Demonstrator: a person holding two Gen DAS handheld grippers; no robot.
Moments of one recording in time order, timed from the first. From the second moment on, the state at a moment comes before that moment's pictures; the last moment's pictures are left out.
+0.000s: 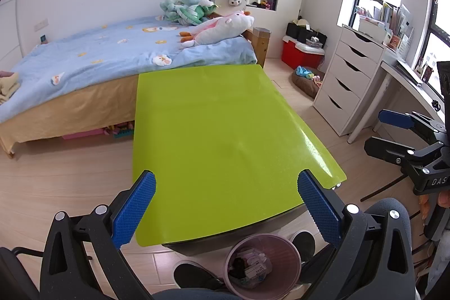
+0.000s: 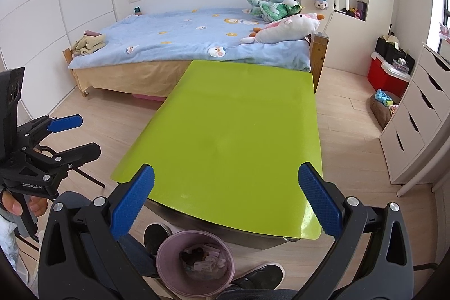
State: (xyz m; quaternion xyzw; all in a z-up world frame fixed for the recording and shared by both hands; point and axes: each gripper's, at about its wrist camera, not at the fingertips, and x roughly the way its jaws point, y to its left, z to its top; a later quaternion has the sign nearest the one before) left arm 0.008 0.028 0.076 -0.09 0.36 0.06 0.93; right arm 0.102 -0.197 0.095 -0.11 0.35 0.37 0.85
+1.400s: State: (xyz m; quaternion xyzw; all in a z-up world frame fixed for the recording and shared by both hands) left arm 0.022 0.028 0.063 -0.09 0.37 0.06 0.92; right arm 0.109 -0.190 0.083 -0.12 0.36 0.39 0.84
